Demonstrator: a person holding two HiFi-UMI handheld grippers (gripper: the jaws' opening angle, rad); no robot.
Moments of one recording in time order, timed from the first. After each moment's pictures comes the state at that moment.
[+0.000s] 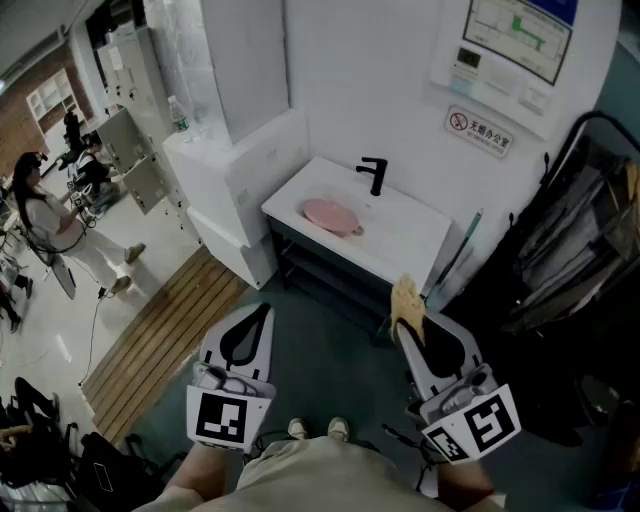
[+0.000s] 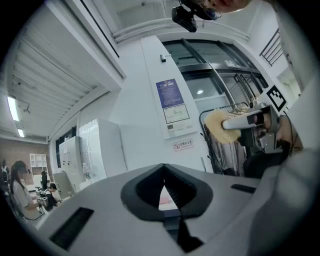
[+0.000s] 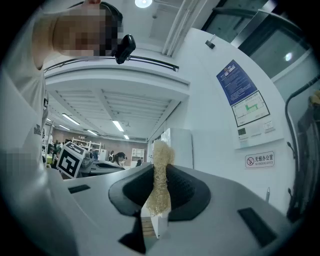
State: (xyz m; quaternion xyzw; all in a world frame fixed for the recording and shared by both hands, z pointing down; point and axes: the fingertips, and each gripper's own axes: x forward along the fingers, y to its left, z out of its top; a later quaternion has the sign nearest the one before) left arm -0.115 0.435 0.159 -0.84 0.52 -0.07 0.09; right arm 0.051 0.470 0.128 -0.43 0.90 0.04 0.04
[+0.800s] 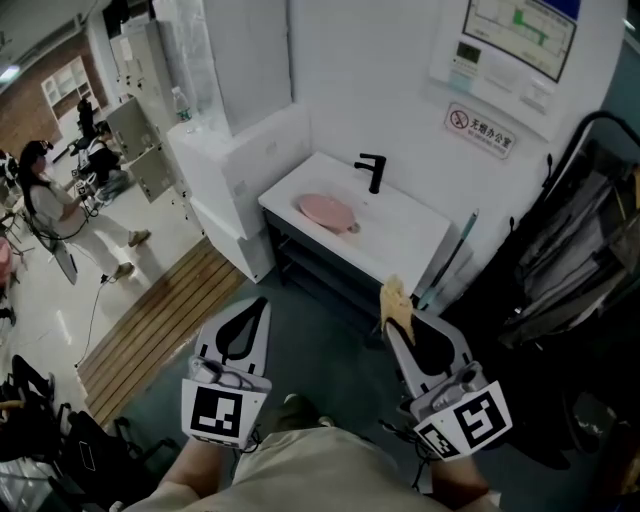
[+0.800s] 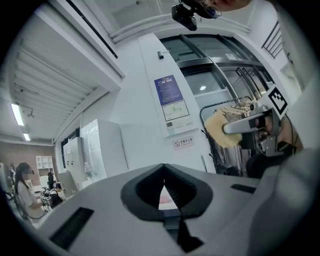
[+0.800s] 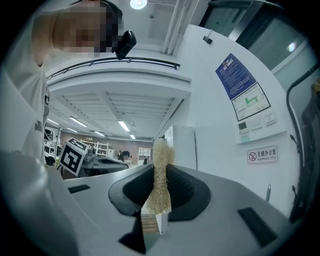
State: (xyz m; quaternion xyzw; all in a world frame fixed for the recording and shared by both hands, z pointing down) left arm -0.061 0.439 0.175 -0.83 0.55 -0.08 0.10; right arm 0.100 0.465 0.157 -0.40 0.92 0.04 0.04
